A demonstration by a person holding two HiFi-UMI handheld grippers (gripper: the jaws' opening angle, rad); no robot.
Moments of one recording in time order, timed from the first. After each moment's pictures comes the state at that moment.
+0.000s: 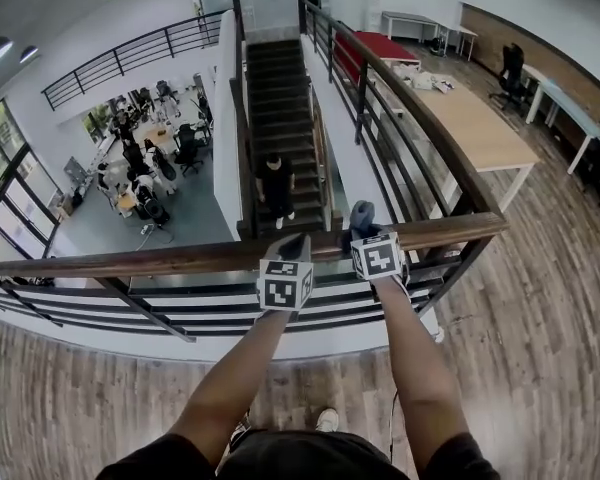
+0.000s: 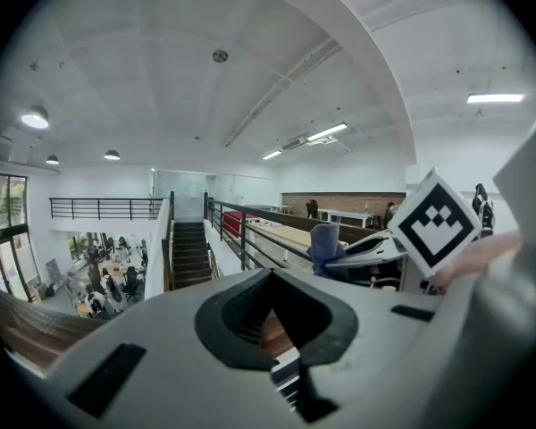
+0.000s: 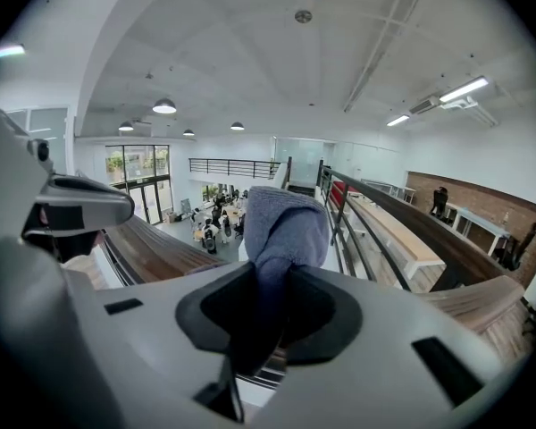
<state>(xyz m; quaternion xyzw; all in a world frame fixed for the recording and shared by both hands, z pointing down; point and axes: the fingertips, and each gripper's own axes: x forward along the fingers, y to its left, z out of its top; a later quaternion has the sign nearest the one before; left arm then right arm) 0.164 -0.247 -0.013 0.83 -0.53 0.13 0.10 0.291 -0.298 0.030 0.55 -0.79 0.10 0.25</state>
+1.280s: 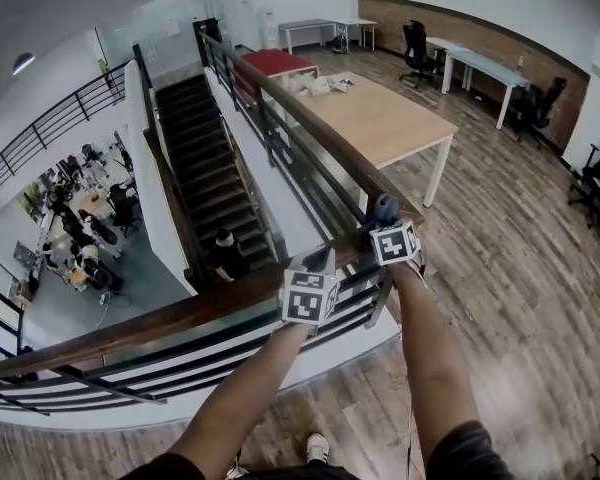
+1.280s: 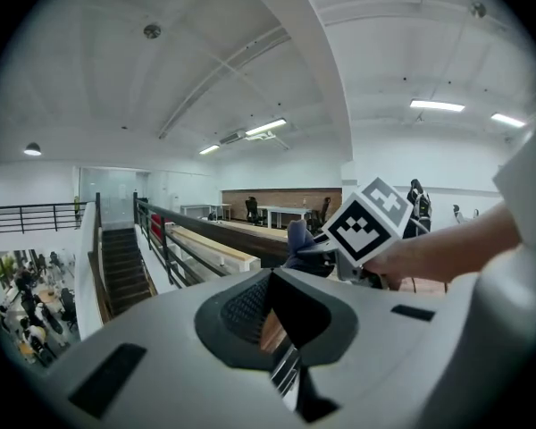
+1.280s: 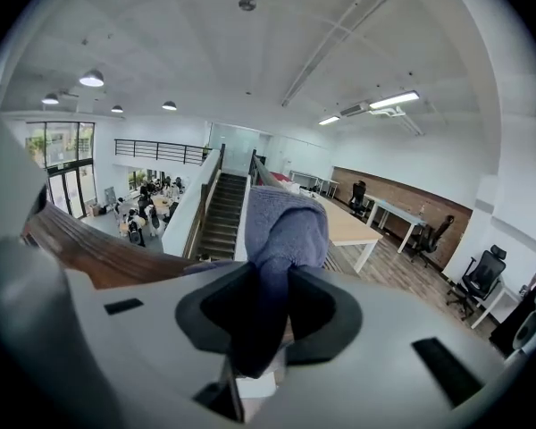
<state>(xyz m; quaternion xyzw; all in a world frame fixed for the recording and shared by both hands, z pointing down) 0.503 -0.259 -0.019 0.92 -0.35 0.15 0.06 0.673 -0.323 0.027 0.71 -0.63 0.11 0.27</state>
